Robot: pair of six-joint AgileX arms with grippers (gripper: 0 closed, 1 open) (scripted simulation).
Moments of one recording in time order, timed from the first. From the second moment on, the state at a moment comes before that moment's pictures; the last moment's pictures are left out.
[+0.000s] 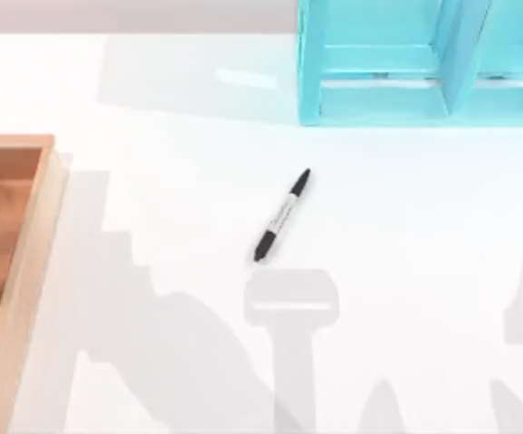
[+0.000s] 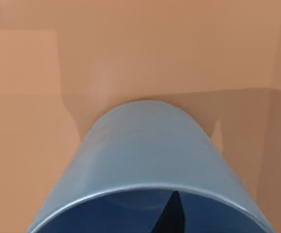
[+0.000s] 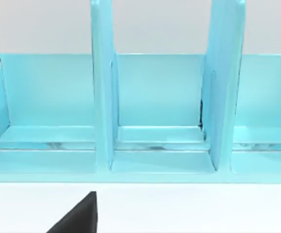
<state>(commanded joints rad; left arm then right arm) 0.21 1.85 1.17 -0.88 0.00 0.24 0.00 0.00 0.00 0.00 0.00 0.00</state>
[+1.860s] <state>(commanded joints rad) -0.25 1.77 1.66 -1.46 0.00 -0.23 0.00 0.00 0.00 0.00 0.00 0.00</state>
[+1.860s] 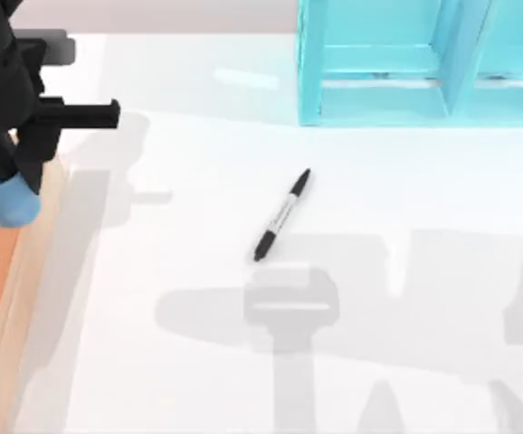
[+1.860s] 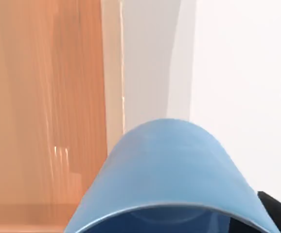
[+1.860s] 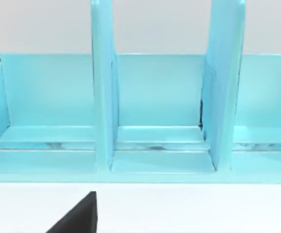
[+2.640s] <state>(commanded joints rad) -0.46 1.89 1.59 -1.25 -0.04 -0.43 0.00 0.00 0.00 0.00 0.00 0.00</state>
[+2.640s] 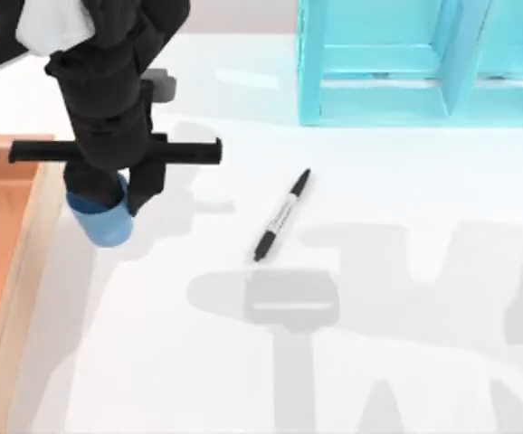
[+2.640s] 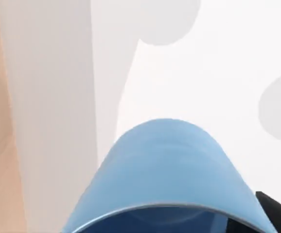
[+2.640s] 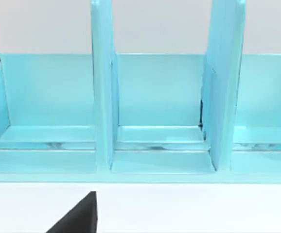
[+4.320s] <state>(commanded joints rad) -0.52 1.98 1.41 -0.99 -0.07 -0.49 0.00 0.00 0.00 0.00 0.00 0.00</state>
